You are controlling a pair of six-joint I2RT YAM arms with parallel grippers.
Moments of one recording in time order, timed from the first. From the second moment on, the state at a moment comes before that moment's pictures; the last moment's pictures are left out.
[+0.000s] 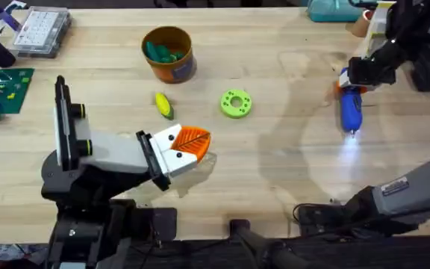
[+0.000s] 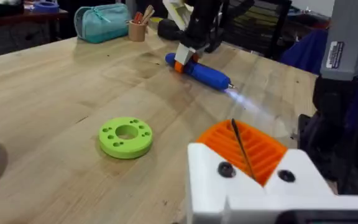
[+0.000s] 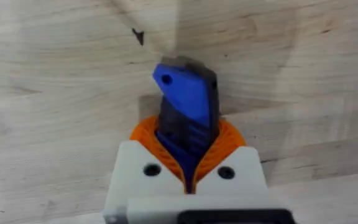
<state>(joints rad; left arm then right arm) -0.02 0.00 0.01 -0.11 1.09 -0.11 -0.28 1.89 1.27 -0.80 0.03 -0.10</state>
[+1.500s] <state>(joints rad) -0.02 0.00 0.01 -0.11 1.09 -0.11 -0.28 1.58 1.56 -1.09 -0.06 -0.10</state>
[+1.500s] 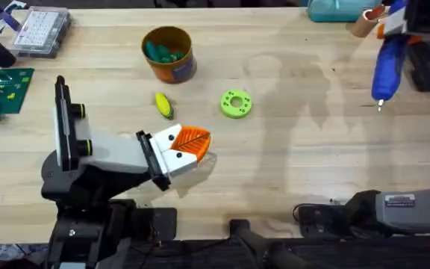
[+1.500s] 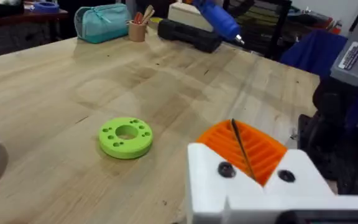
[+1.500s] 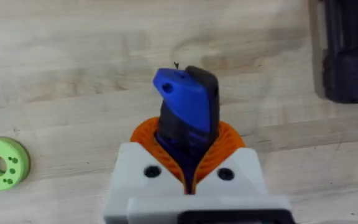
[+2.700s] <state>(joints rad) -0.02 0.00 0.01 -0.11 1.09 -0.11 -0.27 1.33 1.67 -0.73 -0.76 -0.05</state>
